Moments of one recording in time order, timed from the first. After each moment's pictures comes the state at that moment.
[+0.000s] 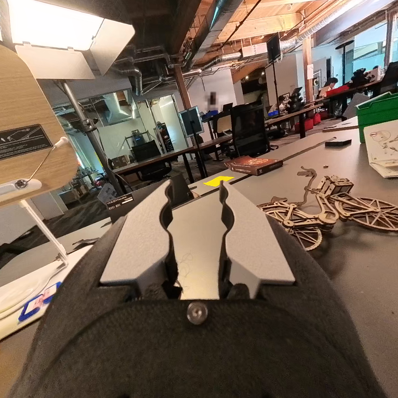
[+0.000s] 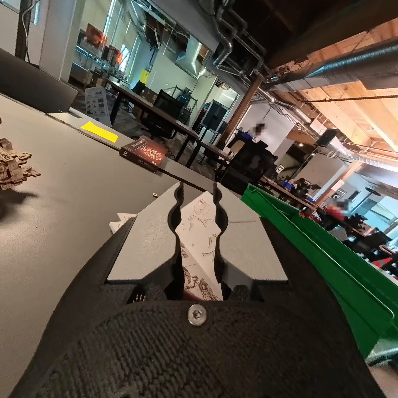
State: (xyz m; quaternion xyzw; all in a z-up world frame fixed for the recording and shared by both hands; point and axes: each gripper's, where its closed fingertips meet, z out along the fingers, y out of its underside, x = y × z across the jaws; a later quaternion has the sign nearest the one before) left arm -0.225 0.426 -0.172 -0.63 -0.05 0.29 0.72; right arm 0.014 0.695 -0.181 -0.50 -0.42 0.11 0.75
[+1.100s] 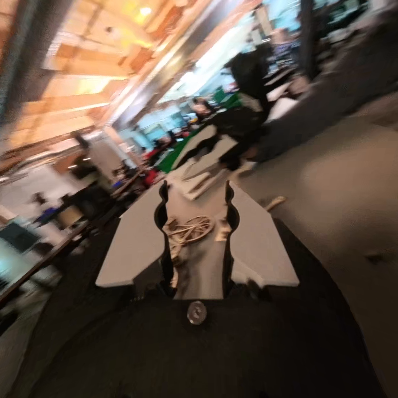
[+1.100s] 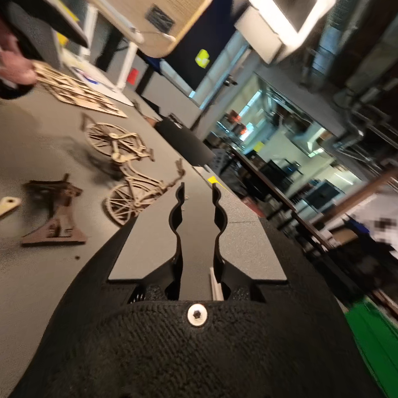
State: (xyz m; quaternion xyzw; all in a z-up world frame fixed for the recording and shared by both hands) left arm -0.045 0.443 -0.191 -0.57 0.37 0.05 0.74; right arm -0.047 0.568 -0.195 -0.31 -0.62 0.29 0.66
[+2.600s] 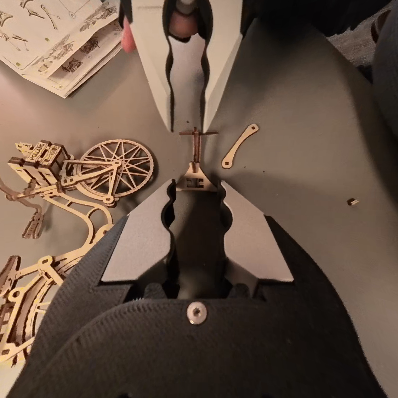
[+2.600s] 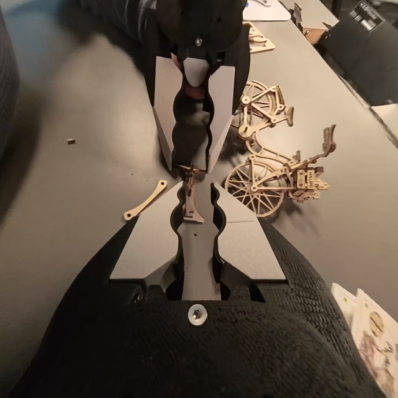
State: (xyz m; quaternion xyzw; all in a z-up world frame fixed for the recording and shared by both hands) left arm -0.048 0.476 -0.289 -0.78 0.45 -0.18 0.39; right arm -0.034 0.492 -0.258 -0.38 -0.80 0.38 0.28
